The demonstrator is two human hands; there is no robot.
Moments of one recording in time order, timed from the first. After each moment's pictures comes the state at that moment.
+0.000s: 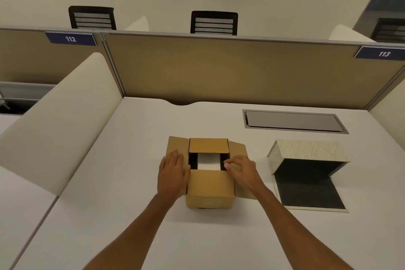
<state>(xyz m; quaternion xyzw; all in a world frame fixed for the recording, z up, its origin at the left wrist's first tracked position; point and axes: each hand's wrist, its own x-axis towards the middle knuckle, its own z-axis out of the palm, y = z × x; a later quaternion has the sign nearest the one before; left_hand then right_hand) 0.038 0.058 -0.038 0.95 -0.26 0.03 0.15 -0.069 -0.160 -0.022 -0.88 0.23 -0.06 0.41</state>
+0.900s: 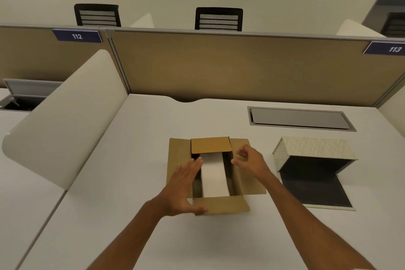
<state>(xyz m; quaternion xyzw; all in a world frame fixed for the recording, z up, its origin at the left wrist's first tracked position) 0.010 0.097 -0.024 0.82 -0.49 -0.16 0.25 -0.055 -0.178 -0.017 -0.86 0.26 -0.03 0.44</state>
